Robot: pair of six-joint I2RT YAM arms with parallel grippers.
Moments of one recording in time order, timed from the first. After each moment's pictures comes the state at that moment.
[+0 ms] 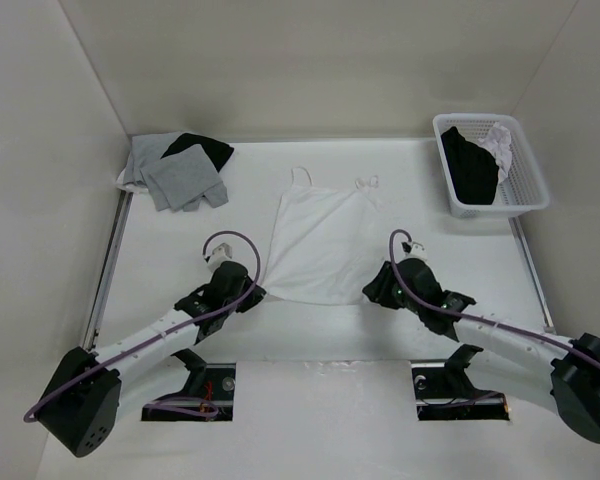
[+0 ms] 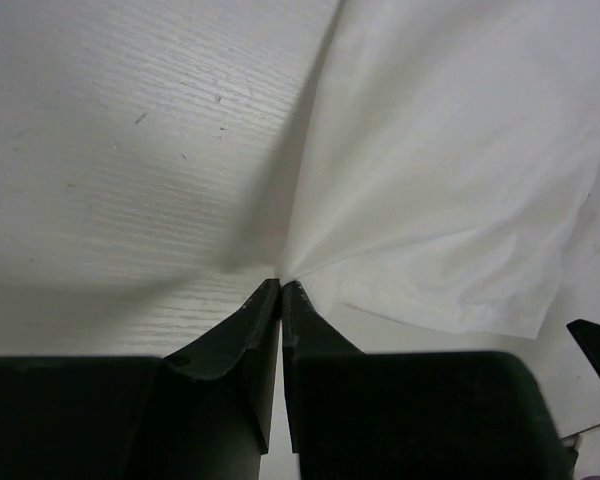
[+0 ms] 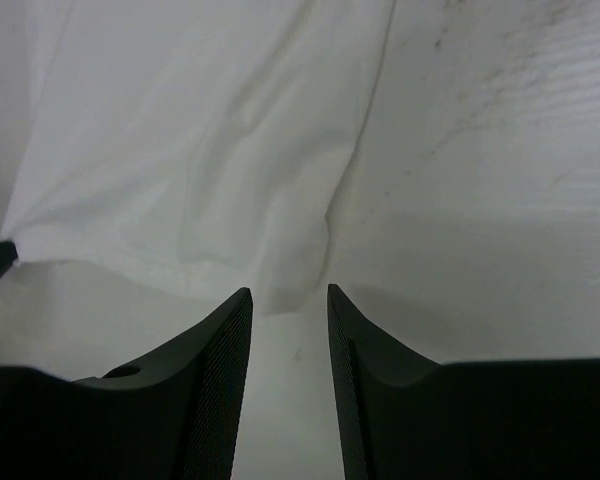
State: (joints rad) left arm -0.61 0.96 0.30 -0.10 -0.19 -1.05; right arm 0.67 0.99 0.36 -0.04 0.14 0.86
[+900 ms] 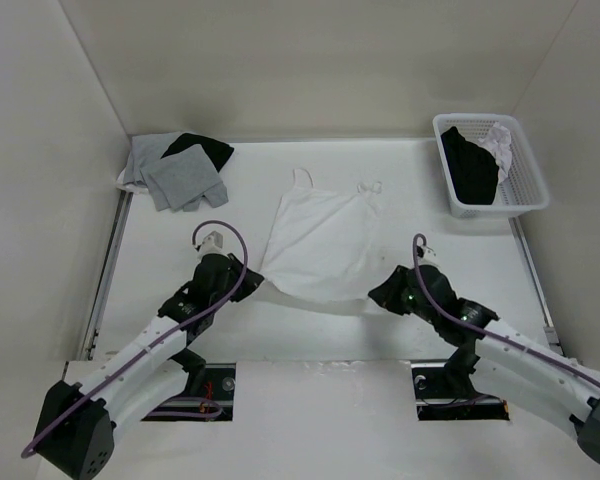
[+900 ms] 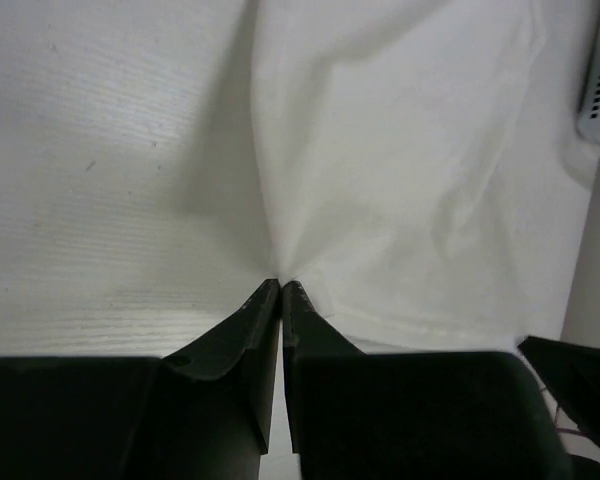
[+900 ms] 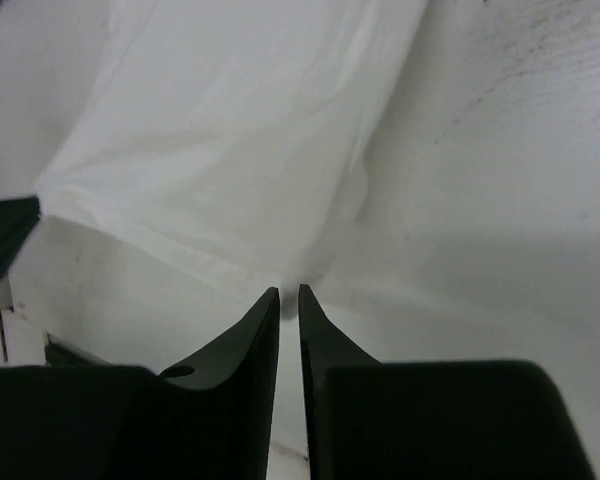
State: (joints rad) left arm -0.51 0.82 0.34 -0.13 -0.07 -0.98; right arm 0.73 0.78 0.37 -0.19 0.14 0.97
